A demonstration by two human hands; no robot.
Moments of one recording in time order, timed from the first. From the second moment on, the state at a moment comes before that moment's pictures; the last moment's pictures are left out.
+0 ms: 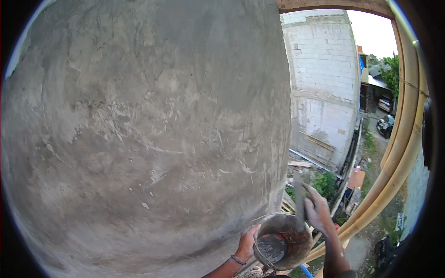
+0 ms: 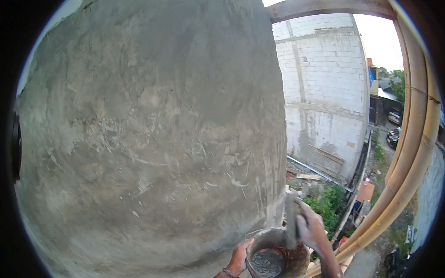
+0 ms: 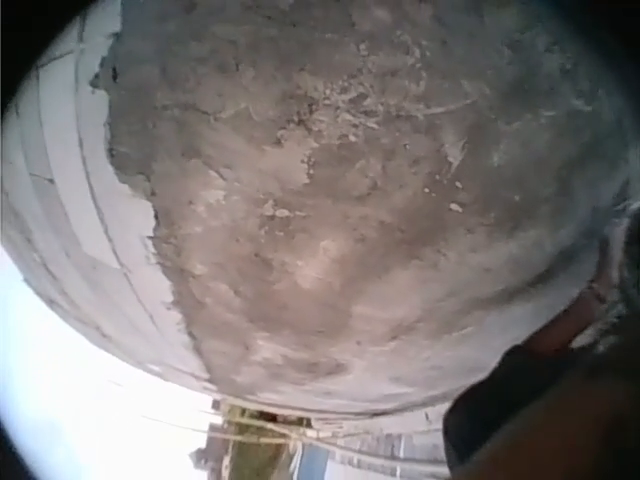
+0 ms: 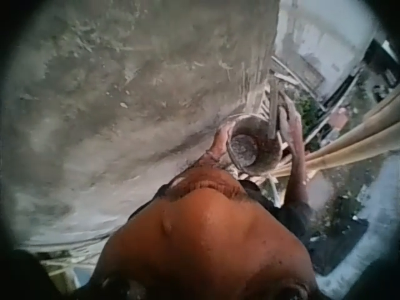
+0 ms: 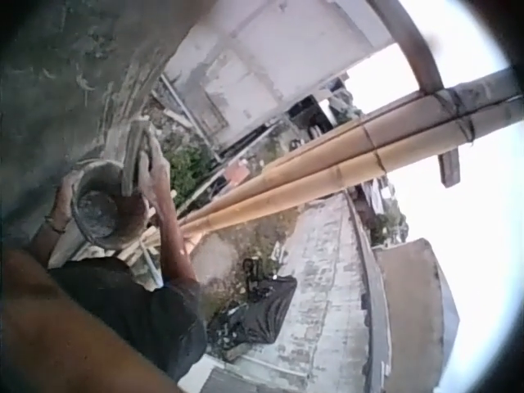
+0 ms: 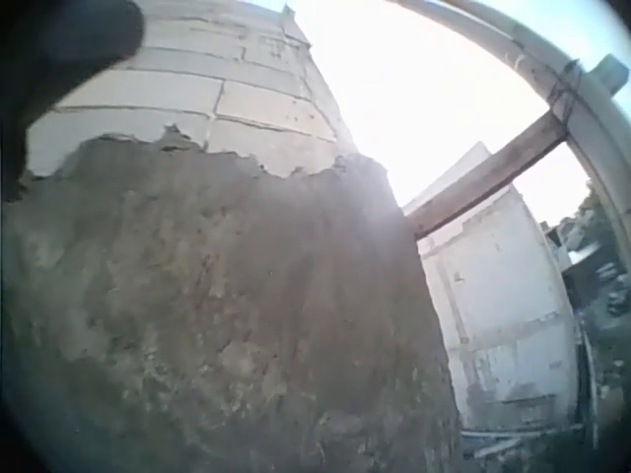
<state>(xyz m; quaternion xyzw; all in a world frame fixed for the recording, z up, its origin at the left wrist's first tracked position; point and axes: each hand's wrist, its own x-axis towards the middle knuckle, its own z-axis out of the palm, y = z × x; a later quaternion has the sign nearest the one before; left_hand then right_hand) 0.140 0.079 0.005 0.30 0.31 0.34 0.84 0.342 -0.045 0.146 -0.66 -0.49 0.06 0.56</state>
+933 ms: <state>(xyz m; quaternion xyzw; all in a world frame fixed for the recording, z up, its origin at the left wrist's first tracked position) 0.171 0.082 0.110 0.61 0.22 0.20 0.73 0.306 -0.024 0.009 -0.64 -0.75 -0.08 0.16</state>
